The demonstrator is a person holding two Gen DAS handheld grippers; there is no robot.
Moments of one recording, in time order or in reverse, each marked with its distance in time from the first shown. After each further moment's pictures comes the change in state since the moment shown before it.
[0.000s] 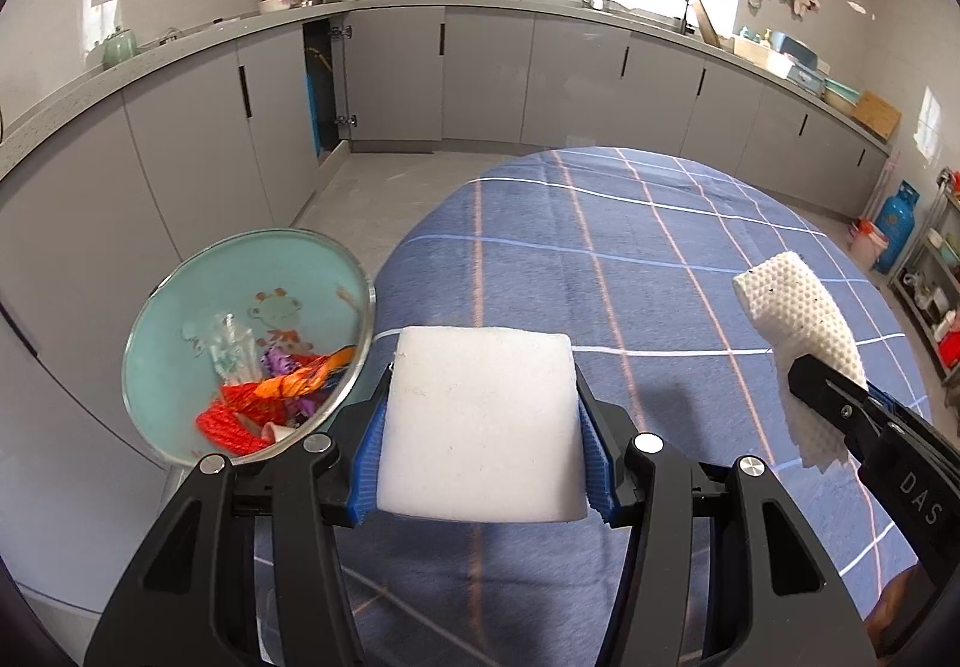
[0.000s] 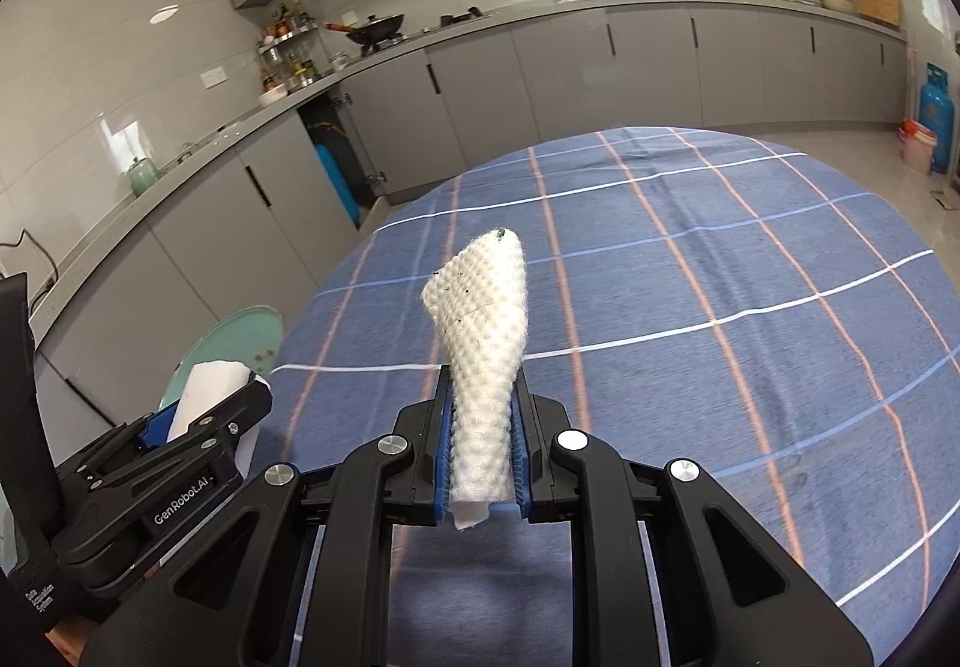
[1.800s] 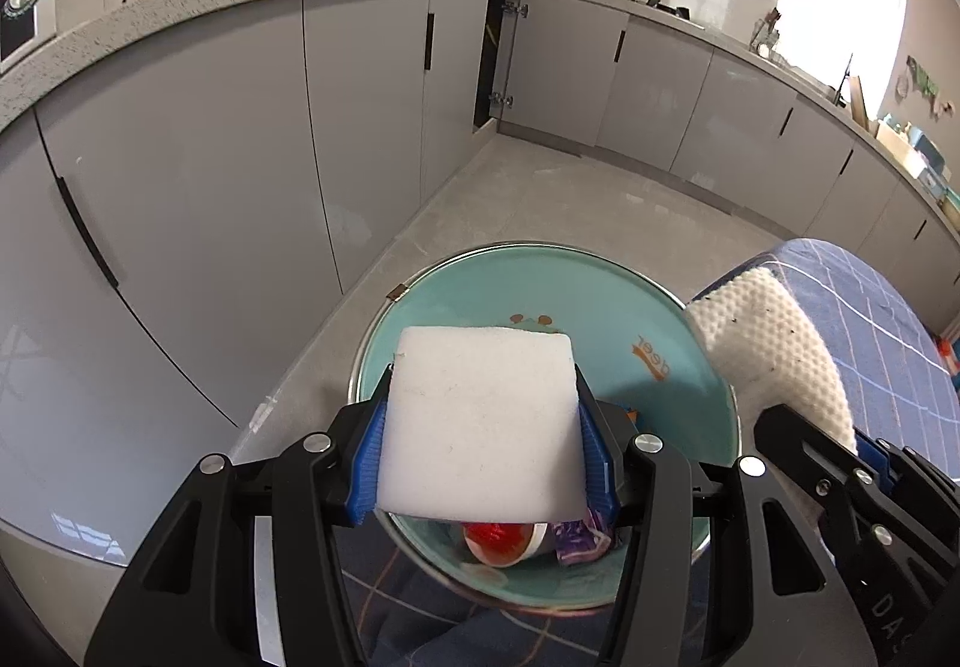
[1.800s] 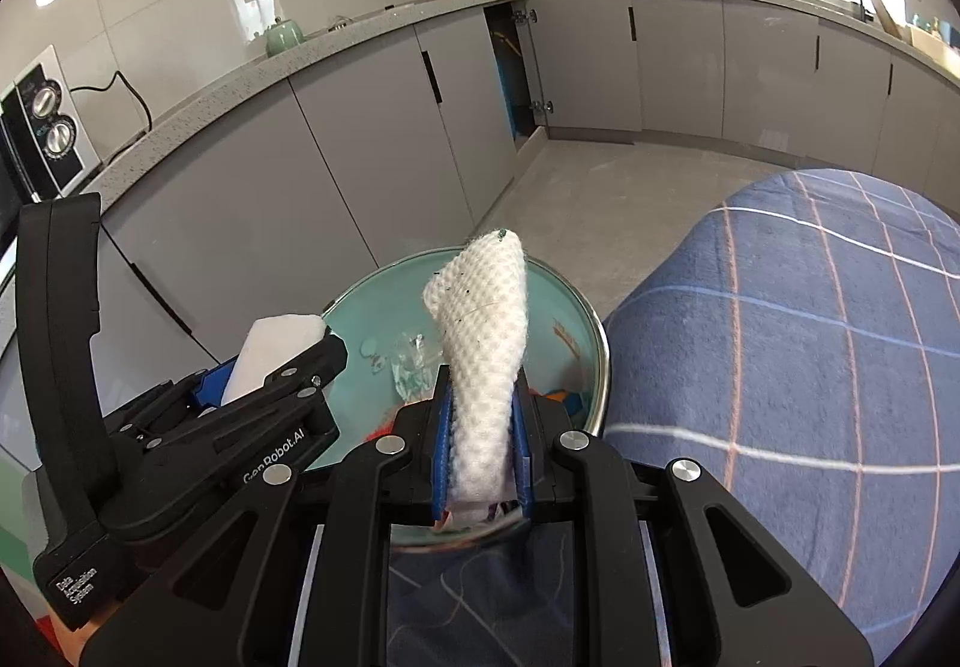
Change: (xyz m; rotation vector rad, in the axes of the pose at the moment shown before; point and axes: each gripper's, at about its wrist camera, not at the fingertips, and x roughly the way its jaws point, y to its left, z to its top) left arm 0.043 0.199 0.023 -0.279 0.036 0.196; right arm 0.122 0.217 0.004 -0.295 0.174 0.233
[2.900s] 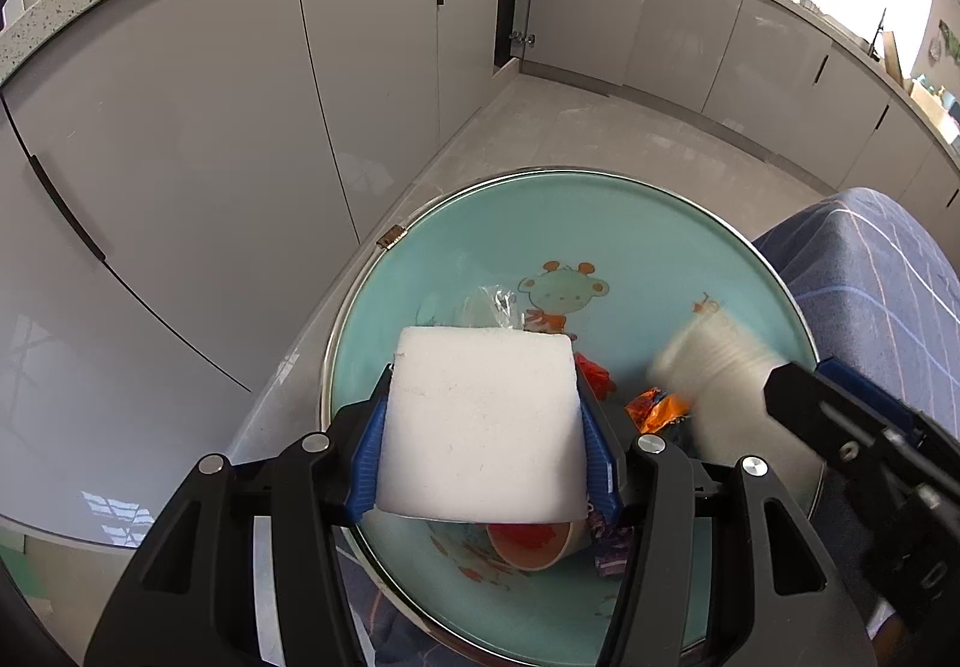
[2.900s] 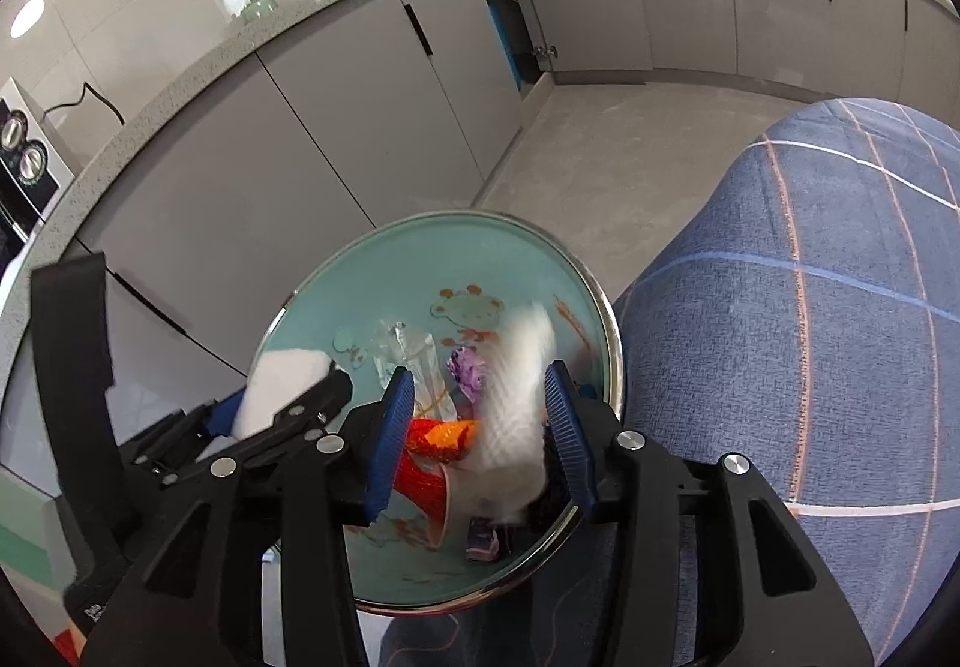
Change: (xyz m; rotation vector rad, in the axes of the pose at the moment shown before) left arm 0.056 0.004 -0.003 0.028 0.140 0.078; right arm 0.058 -0.030 0.013 0.082 0.117 0.079
